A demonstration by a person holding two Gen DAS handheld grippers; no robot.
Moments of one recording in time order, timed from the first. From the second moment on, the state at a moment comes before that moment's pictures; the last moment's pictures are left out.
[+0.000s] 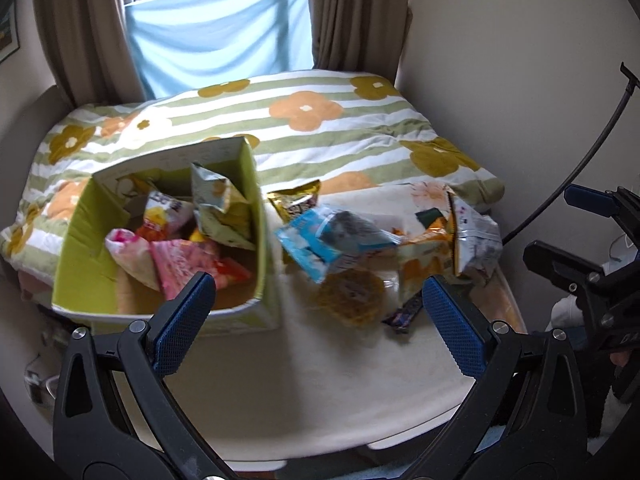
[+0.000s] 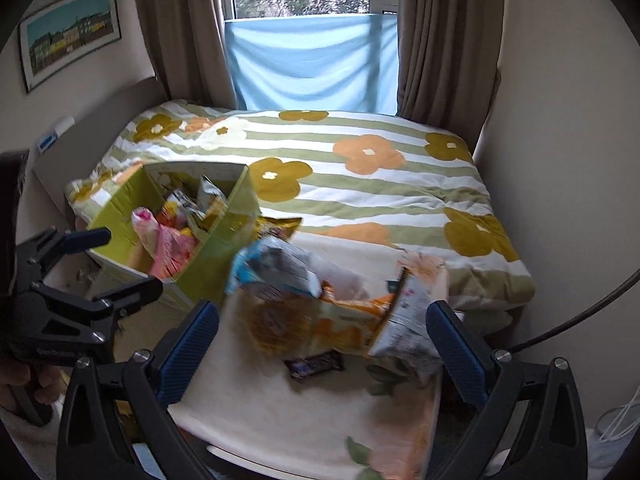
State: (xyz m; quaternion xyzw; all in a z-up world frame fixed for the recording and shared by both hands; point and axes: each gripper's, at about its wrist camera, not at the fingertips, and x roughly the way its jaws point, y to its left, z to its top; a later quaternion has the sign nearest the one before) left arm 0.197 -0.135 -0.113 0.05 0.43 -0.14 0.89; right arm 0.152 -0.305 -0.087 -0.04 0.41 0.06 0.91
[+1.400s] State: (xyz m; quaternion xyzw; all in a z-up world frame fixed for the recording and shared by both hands) left arm 0.291 -0.248 -0.292 0.00 0.58 -0.26 0.77; right arm 0.209 -0.372 -0.273 -0.30 0.47 0.08 0.83
